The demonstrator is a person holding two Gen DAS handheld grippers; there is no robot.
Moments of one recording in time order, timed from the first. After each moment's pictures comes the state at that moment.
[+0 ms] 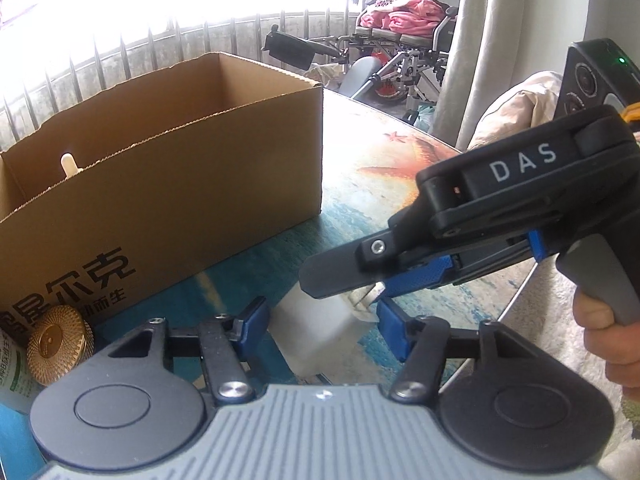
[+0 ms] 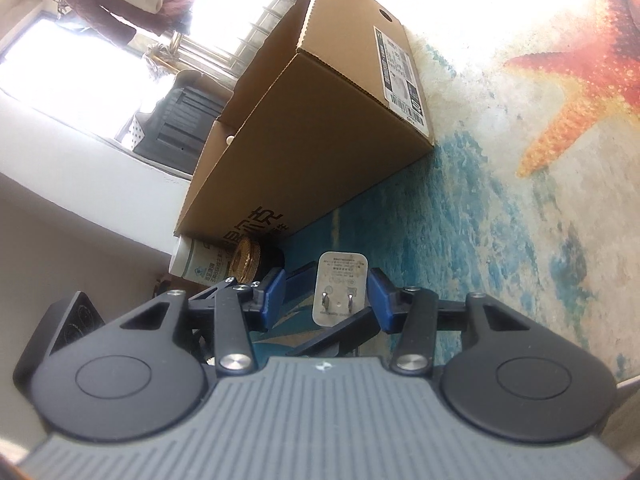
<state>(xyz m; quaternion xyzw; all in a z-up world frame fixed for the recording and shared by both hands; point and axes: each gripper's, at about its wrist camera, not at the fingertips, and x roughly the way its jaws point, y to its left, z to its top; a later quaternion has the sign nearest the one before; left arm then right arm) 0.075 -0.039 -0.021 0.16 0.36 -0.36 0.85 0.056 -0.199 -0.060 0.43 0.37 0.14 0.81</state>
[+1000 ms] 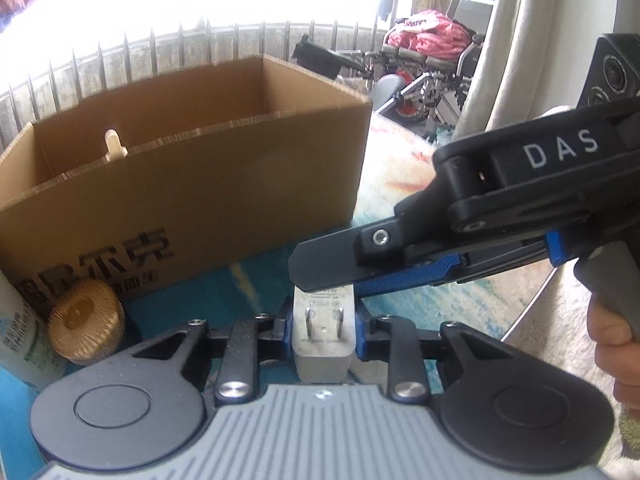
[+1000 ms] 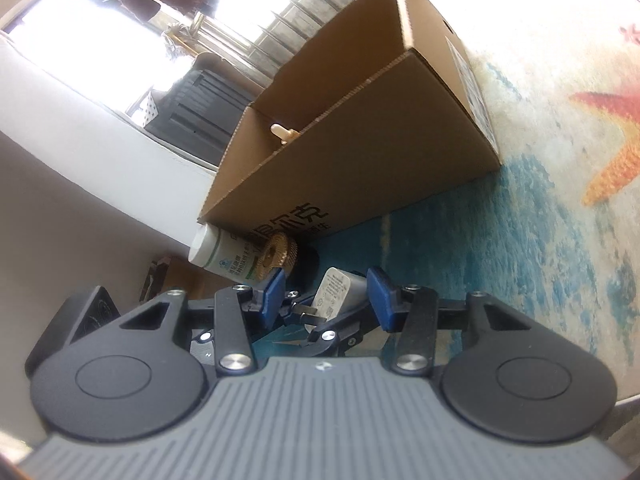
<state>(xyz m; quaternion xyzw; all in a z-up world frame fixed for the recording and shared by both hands) 0.080 -0.008 -0.012 0.11 0.35 -0.34 0.87 0.071 -0.160 -0.018 0.37 0.37 0.16 0.84</state>
